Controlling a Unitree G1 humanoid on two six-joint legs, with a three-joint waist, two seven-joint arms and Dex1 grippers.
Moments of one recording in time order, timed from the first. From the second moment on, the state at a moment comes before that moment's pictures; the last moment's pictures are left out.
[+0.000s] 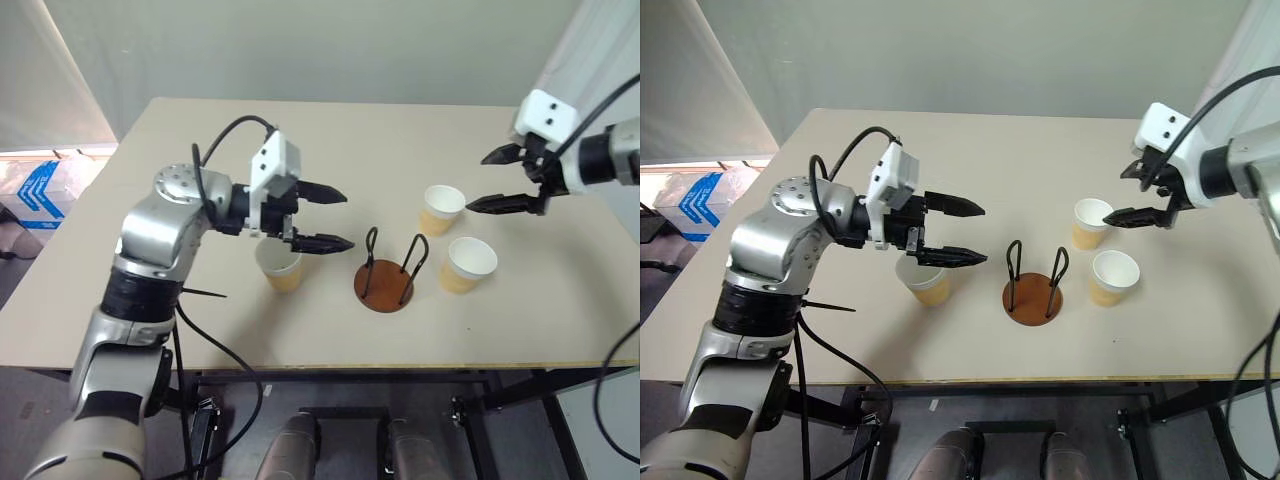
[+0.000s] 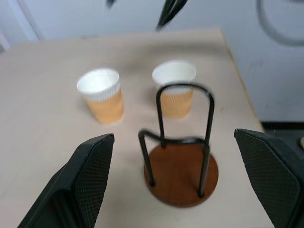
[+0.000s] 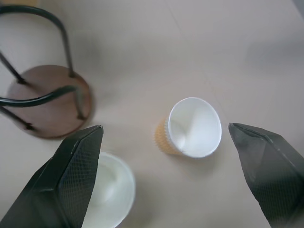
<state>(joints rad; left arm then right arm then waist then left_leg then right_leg) -0.87 0.64 -0.09 -0.02 -0.45 0.63 -1.28 -1.13 -1.02 0.37 0.22 0.19 0.63 1.26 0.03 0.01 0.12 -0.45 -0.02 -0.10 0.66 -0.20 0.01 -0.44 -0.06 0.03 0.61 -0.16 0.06</state>
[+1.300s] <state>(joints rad) -0.74 0.81 -0.04 -0.12 -0.50 0.66 -1.21 -1.28 -0.63 0.45 0.98 -0.28 0.19 1.24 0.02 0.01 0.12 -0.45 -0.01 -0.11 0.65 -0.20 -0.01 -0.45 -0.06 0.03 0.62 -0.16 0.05</state>
